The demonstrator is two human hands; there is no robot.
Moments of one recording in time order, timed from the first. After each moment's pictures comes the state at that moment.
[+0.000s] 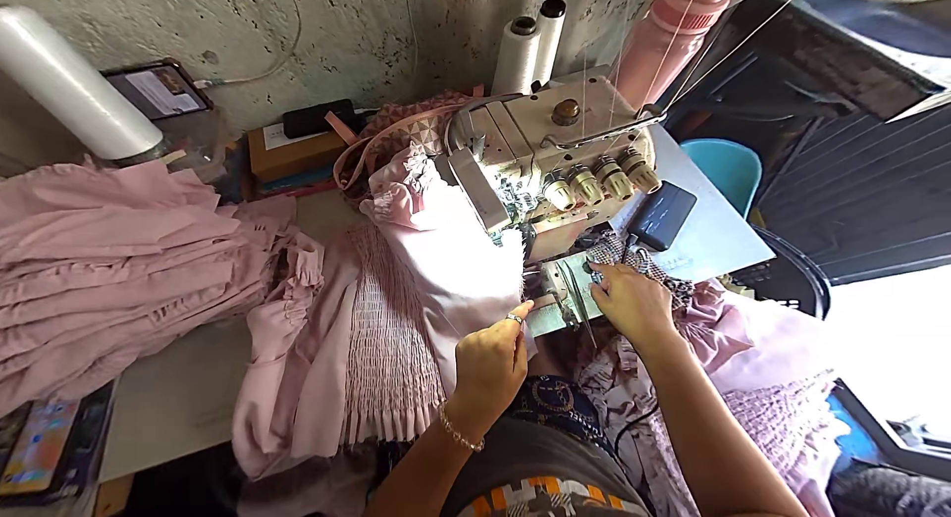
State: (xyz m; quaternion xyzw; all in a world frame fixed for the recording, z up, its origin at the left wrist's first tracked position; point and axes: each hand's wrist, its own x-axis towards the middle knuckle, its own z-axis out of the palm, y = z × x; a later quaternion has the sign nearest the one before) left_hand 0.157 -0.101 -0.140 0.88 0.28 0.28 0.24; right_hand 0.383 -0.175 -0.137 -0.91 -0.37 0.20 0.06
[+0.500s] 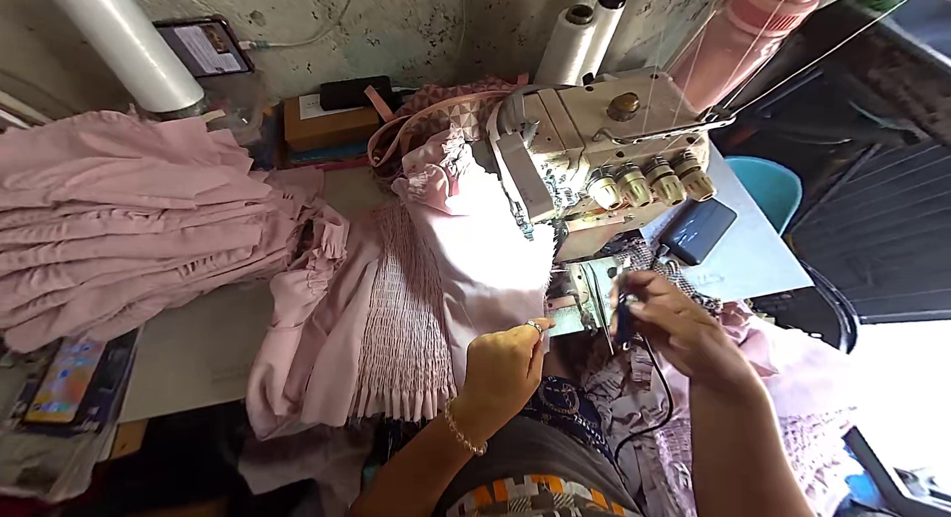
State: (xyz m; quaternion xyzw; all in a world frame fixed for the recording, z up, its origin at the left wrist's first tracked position) left_hand 0.142 -0.106 -0.139 0.88 0.27 0.26 0.27; right_hand 0.363 -0.202 -0.114 -0.58 -0.39 0.44 0.56
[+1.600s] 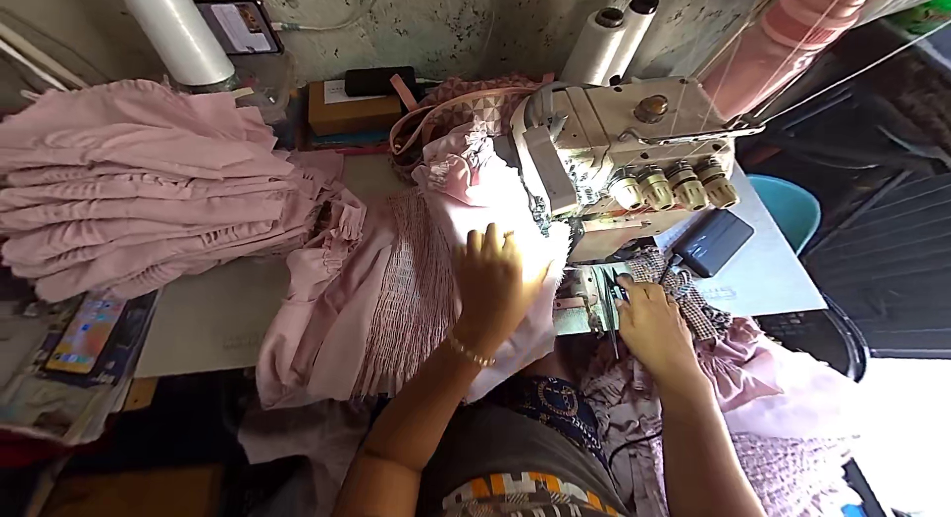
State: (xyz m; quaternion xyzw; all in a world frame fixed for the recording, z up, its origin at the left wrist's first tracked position) left_hand 0.174 -0.042 -0.099 0.86 0.40 0.33 0.06; right_hand 0.363 -0.187 -0.154 -0.88 -0.44 0.13 0.13
